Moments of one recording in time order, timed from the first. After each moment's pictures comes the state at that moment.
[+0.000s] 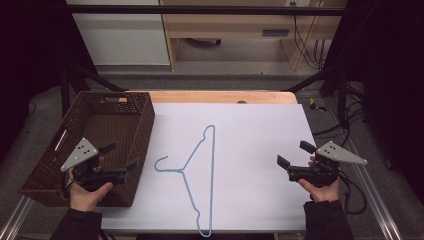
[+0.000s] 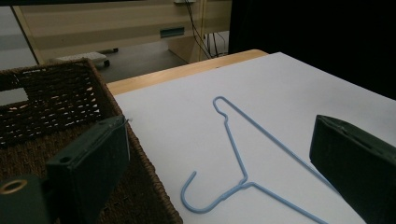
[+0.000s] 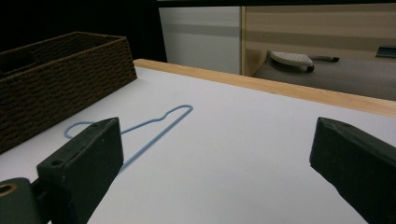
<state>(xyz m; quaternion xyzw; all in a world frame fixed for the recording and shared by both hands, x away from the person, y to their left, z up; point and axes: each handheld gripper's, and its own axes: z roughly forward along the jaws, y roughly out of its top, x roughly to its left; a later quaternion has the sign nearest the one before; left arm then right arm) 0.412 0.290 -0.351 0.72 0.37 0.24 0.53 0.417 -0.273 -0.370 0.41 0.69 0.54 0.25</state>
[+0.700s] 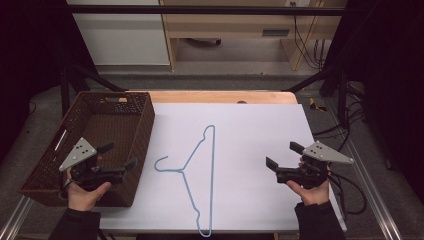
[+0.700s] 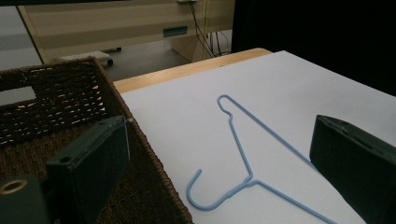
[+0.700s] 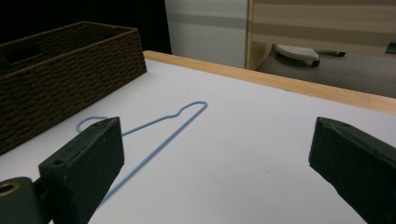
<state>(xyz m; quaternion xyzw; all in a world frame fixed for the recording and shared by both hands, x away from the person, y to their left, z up) 0.413 0.295 -0.352 0.72 0.38 0.25 0.52 0.411 -0.236 -0.360 0.41 0.70 0.53 0.24</state>
